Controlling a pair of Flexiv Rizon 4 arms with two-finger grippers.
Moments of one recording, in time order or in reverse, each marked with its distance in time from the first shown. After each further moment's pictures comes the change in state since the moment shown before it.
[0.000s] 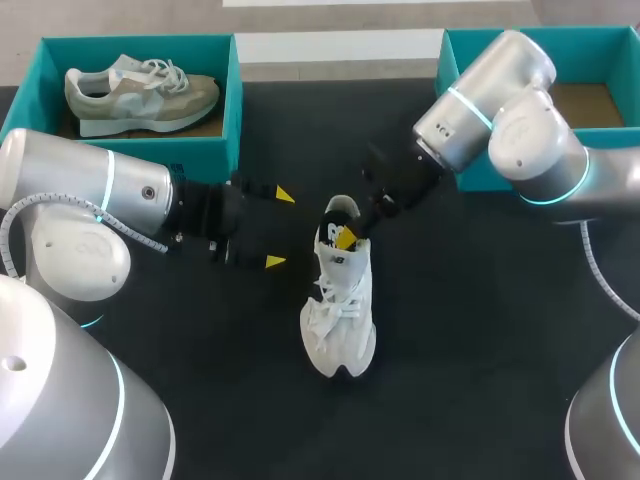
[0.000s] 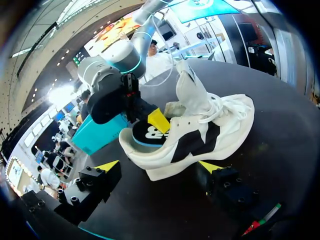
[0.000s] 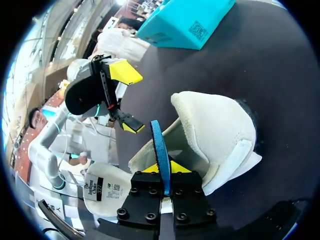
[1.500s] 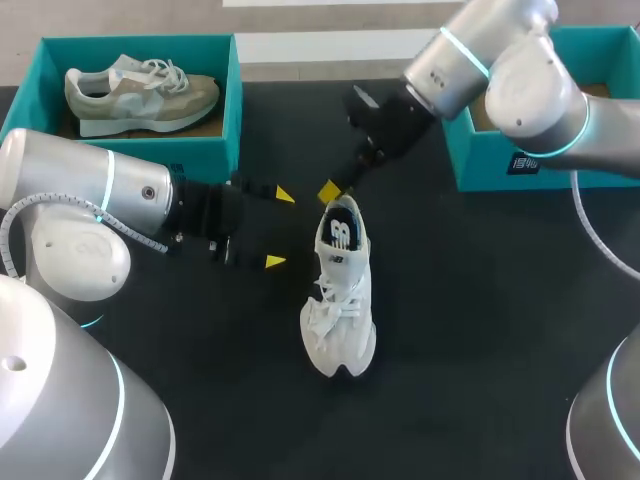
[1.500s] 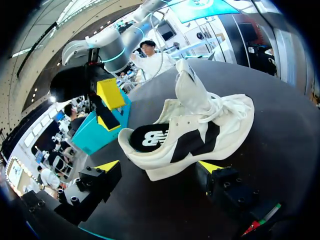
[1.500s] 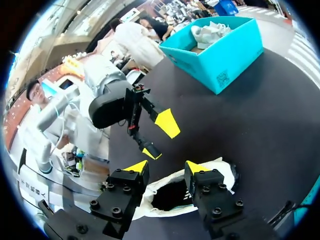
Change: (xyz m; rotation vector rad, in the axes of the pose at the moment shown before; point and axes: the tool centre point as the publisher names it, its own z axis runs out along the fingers) left arm 0.000 0.000 0.000 0.000 0.000 0.000; right arm 0.044 0.064 -0.051 -0.049 -0.123 -0.272
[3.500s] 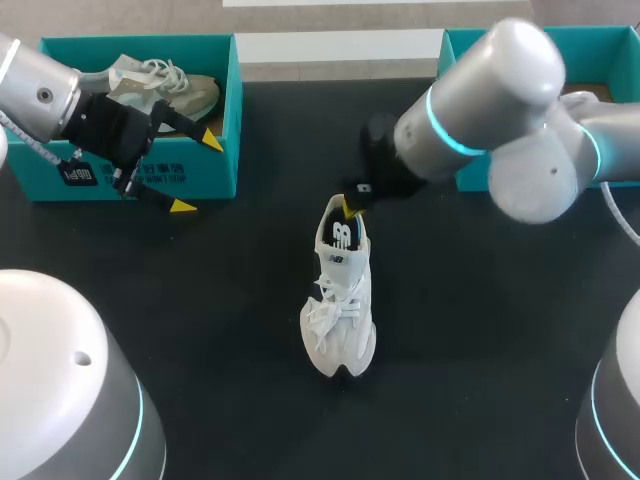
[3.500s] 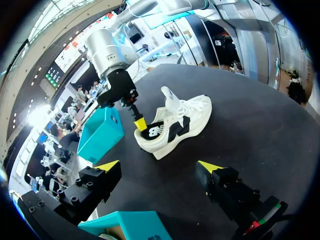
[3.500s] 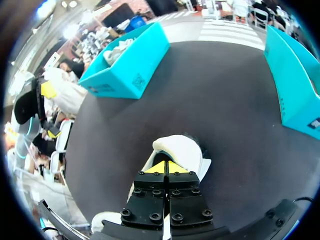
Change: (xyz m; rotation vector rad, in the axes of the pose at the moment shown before) left arm -0.048 -0.002 -0.138 0.003 0.197 0.197; right arm -0.041 -0.038 0.018 -0.258 -0.574 0.548
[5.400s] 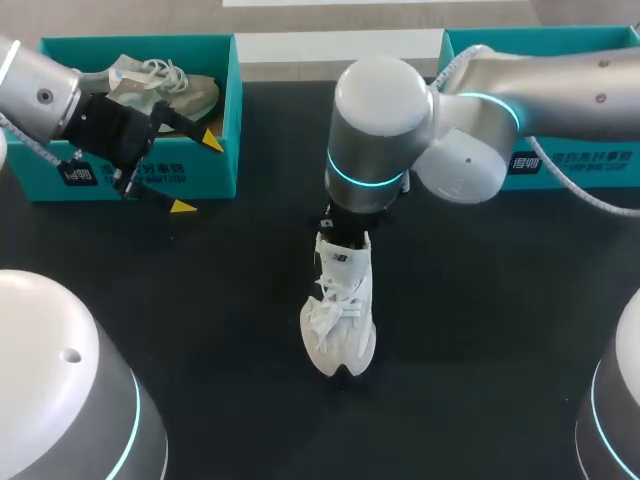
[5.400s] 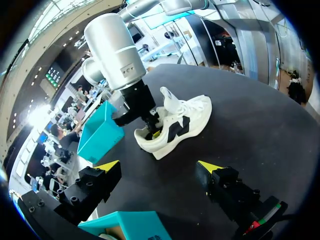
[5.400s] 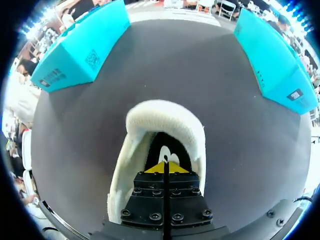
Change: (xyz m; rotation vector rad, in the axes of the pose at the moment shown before) left arm 0.000 0.000 0.000 0.000 -0.002 0.000; right arm -0.015 -0.027 0.044 0.085 -0.390 0.093
